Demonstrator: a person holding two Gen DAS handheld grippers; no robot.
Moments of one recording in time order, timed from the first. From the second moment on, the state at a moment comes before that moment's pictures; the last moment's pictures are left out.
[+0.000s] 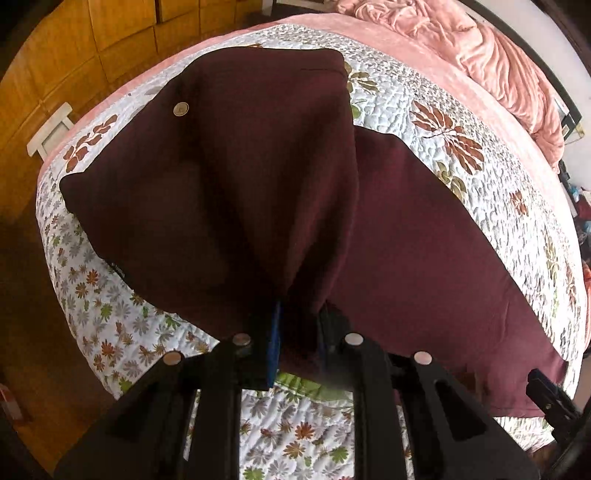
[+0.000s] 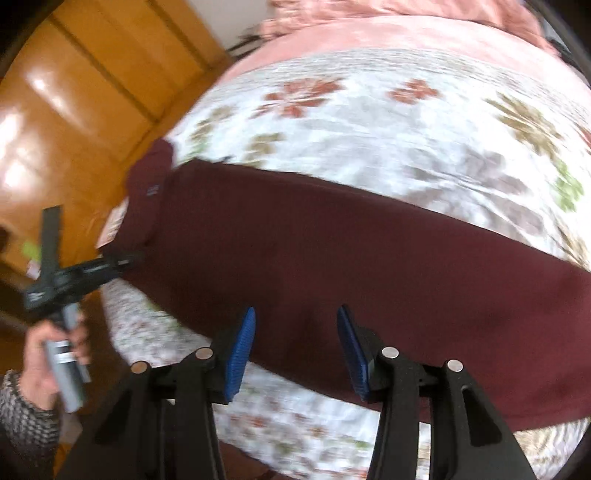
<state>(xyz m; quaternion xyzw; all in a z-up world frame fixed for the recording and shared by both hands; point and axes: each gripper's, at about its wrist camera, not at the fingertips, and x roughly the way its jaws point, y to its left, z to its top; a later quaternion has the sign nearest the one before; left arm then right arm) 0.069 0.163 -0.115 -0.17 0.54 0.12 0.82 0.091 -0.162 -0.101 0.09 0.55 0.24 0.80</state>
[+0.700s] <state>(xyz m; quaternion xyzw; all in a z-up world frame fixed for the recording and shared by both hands) 0.128 0.154 -0.077 -0.07 0.59 0.15 0.79 0.093 -0.118 -0.140 0.05 0.59 0.23 0.77</state>
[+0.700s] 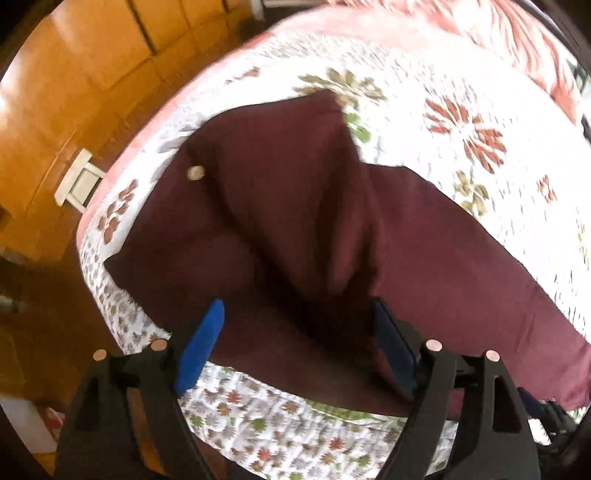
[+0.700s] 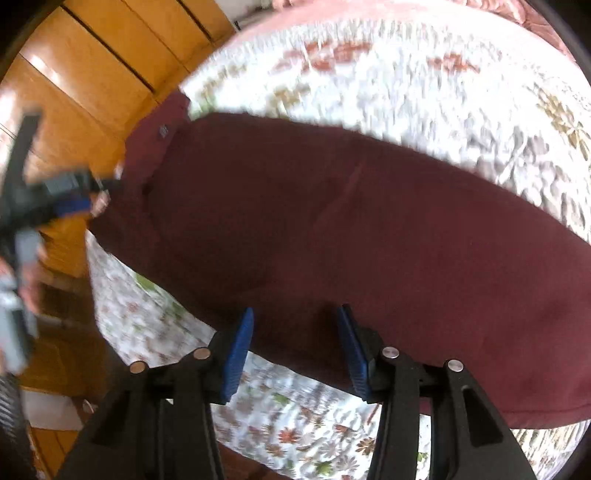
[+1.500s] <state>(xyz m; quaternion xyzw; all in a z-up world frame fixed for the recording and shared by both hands) 0.293 0.179 -0.105 0.05 0.64 0.29 0.71 0.089 -0.119 -0.147 0.06 0.57 0.26 0.78</state>
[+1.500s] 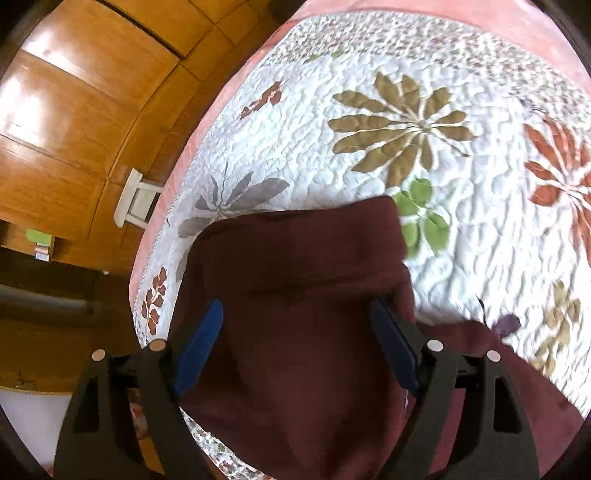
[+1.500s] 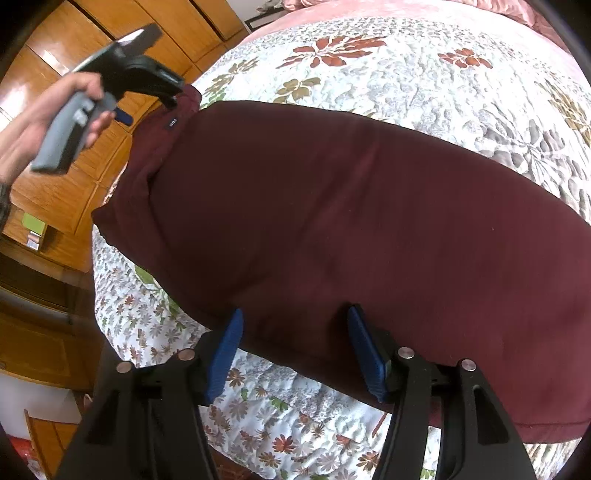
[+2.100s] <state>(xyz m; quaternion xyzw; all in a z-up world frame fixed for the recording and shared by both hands) 0.226 0.227 -0.069 -0.09 0.60 0.21 0.76 0.087 -0.114 -0.148 0.06 0.56 0.26 0.78</state>
